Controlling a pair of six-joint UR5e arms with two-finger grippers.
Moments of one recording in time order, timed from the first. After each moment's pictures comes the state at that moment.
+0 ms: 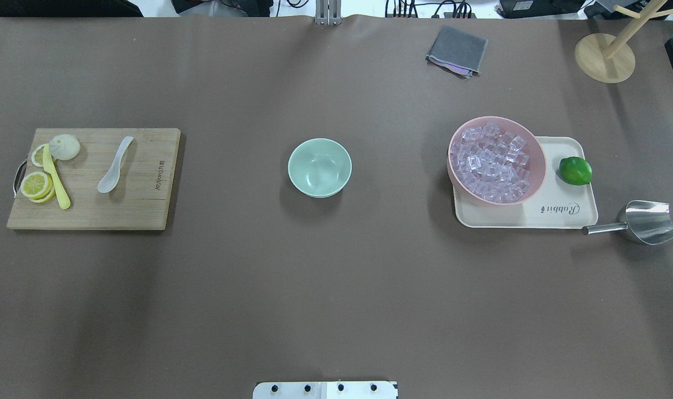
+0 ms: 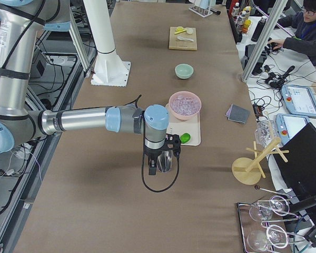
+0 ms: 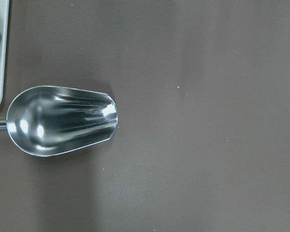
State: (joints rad) left arm -1.57 -1.40 -1.80 -1.65 -2.31 0.03; right arm 1.53 -1.82 1.97 -1.77 2.26 -0.10
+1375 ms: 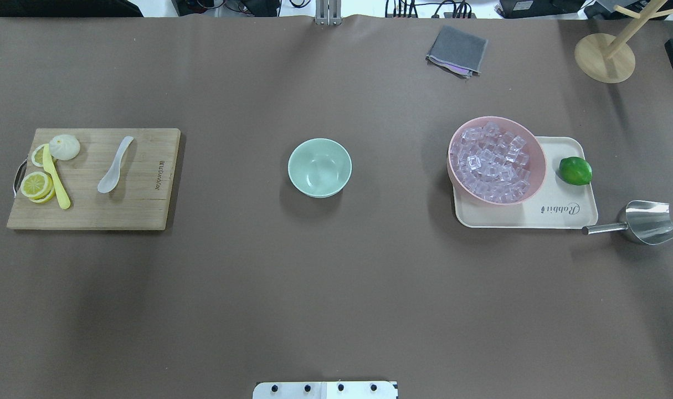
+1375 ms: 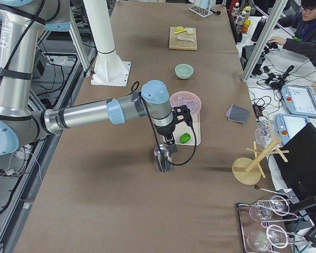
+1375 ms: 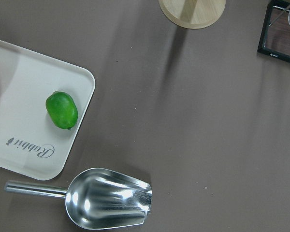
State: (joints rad) left arm -1.56 -1.52 -1.69 -2.04 -2.31 0.03; right arm 1.53 -1.79 2.01 -1.43 2.29 -0.04
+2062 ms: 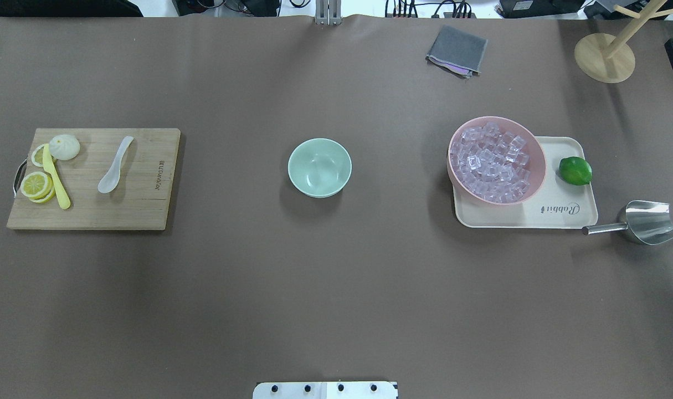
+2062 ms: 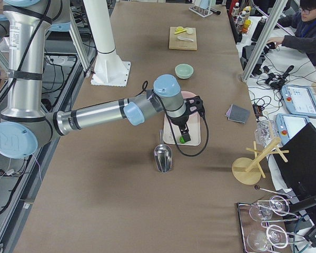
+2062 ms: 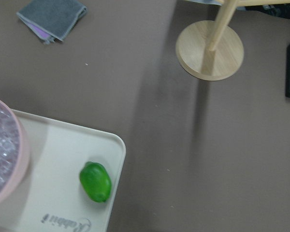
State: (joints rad) left arm -1.38 -1.68 -1.67 -2.10 -2.31 -0.13; right arm 1.41 -1.65 1.95 -1.26 2.29 0.34
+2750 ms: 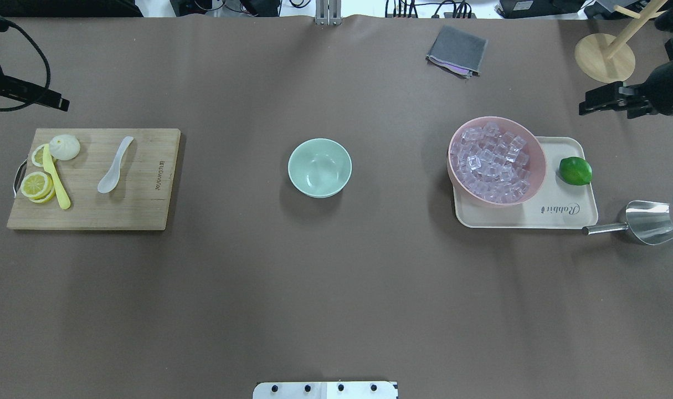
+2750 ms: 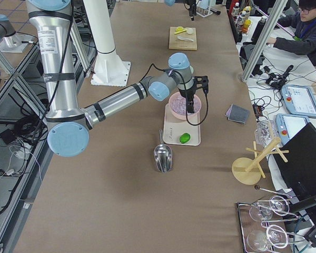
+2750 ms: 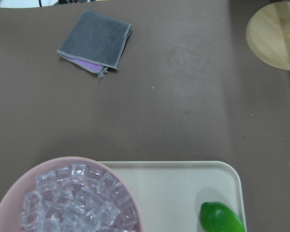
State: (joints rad) left arm -1.12 -1.78 -1.65 -2.10 -2.14 -0.59; right arm 1.09 -1.47 1.95 -1.26 2.07 0.88
